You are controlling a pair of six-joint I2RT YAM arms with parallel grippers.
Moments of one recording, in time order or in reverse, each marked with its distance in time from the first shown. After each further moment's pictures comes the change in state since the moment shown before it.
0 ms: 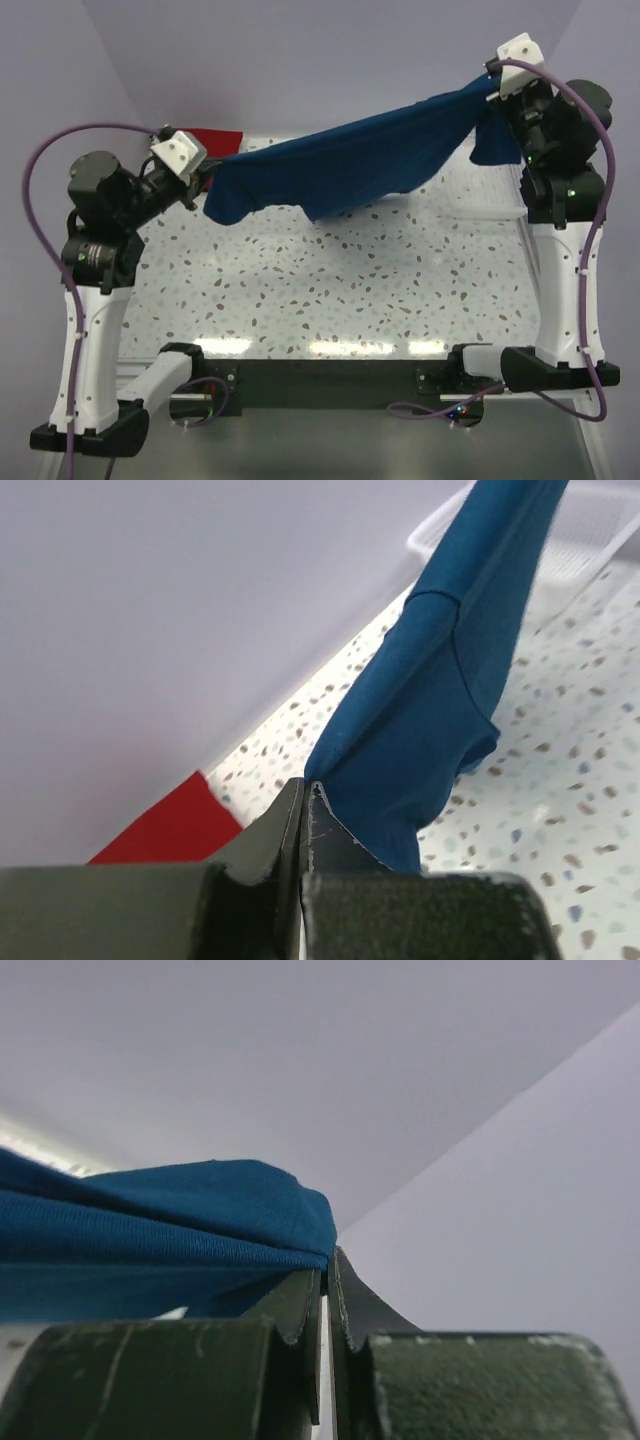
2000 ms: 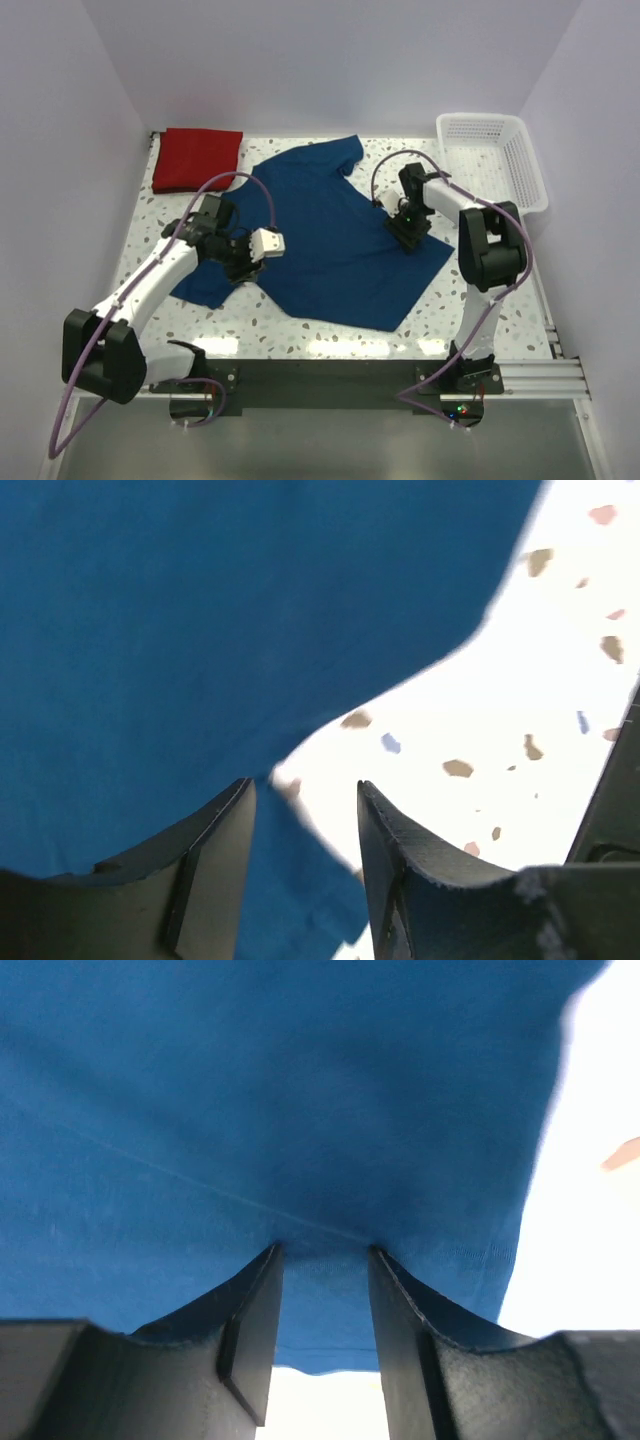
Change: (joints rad) left arm -0.188 0.263 -0.502 -0.301 -0.086 0.526; right arm 0.192 0.688 -0.439 -0.334 -0.085 0.026
